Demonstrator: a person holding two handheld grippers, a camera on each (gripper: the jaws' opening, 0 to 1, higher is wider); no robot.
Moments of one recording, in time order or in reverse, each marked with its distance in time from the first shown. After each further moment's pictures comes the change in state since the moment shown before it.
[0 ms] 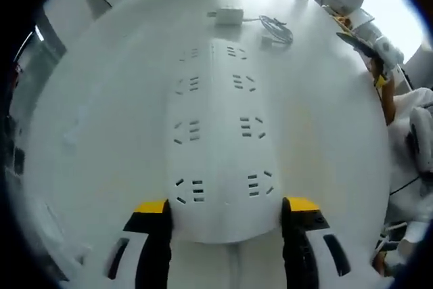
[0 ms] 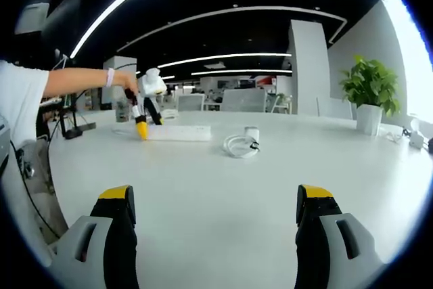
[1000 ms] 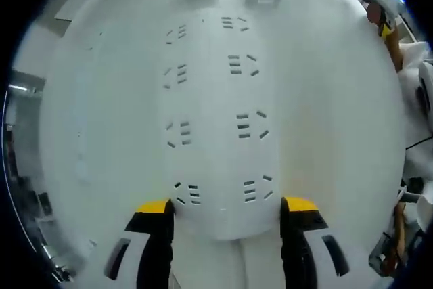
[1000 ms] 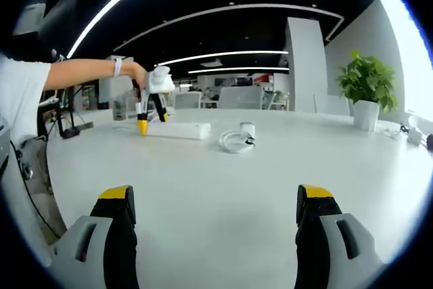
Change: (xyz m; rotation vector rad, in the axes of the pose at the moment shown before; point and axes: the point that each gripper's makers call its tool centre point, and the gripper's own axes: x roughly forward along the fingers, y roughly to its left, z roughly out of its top) left arm -0.002 0.022 0.005 0.250 0.279 0.112; right arm -0.001 -0.004 -0.006 0.010 0.012 -0.015
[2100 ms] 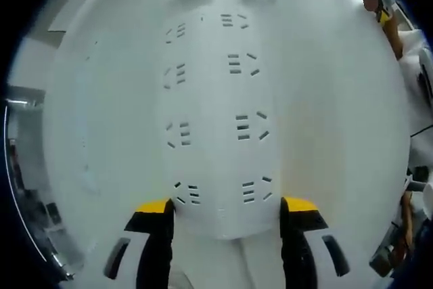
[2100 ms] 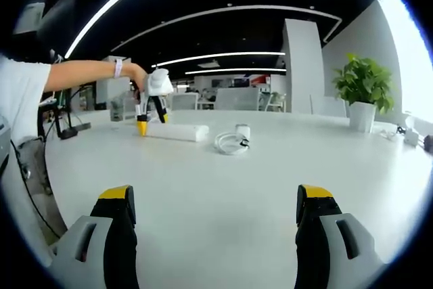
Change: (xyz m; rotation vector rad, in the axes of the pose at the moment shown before) left arm 0.000 0.013 0.002 0.054 0.010 0.028; right arm -0.006 -0.006 0.004 -0.002 -0.007 -0.021
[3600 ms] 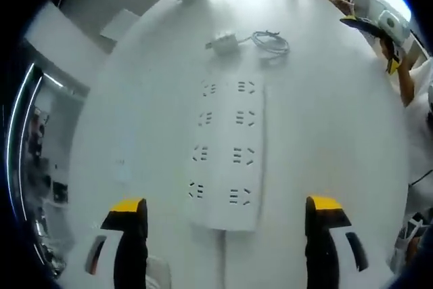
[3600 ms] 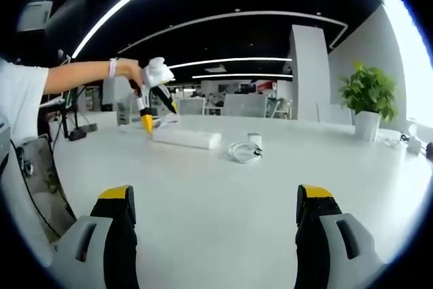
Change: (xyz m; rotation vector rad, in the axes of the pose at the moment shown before) left arm -0.060 -0.013 0.018 -0.213 -0.353 0.183; right arm -0.010 0.025 0.015 -0.026 -0.034 0.042
